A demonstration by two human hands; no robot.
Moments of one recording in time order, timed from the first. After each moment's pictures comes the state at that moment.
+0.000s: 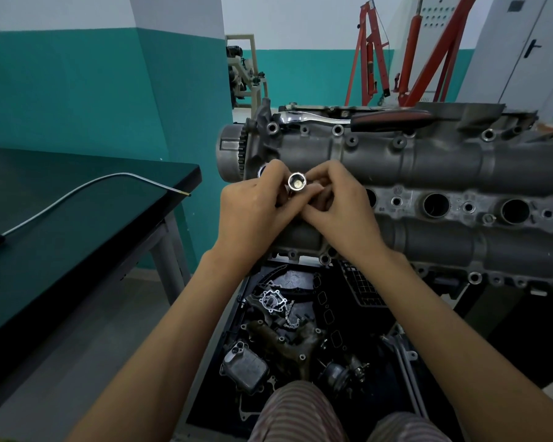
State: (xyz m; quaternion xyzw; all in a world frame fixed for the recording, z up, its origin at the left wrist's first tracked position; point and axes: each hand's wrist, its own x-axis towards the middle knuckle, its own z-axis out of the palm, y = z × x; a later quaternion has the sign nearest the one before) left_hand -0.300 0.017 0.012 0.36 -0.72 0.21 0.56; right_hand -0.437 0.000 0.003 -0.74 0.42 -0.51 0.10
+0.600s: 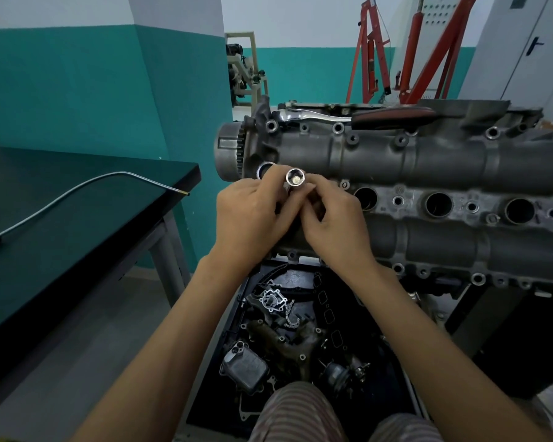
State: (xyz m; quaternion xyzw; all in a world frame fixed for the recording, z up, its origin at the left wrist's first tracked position) left_hand -0.299 0.015 0.006 0.36 -0.72 0.24 0.55; right_hand -0.423 0.008 -0.009 -0.72 0.41 -0.55 0.06
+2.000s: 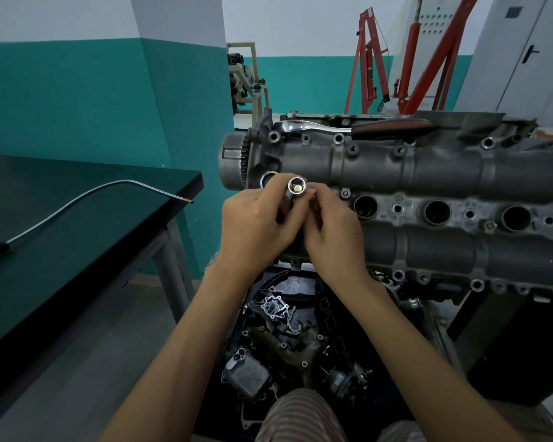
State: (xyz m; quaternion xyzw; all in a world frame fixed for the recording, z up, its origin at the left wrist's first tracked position) left_hand -0.301 0.021 0.010 0.36 -0.72 0.19 0.57; right_hand -0.416 0.016 -0.012 -0.72 0.41 -0.56 0.05
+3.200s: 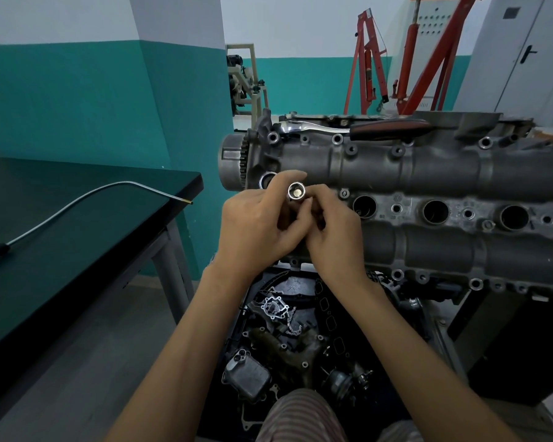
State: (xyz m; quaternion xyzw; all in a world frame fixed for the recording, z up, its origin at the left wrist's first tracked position) left_hand -0.299 0.024 0.011 0.35 -0.74 0.21 0.53; right_hand -0.414 0.018 -0.013 -0.70 0.40 -0.59 0.06
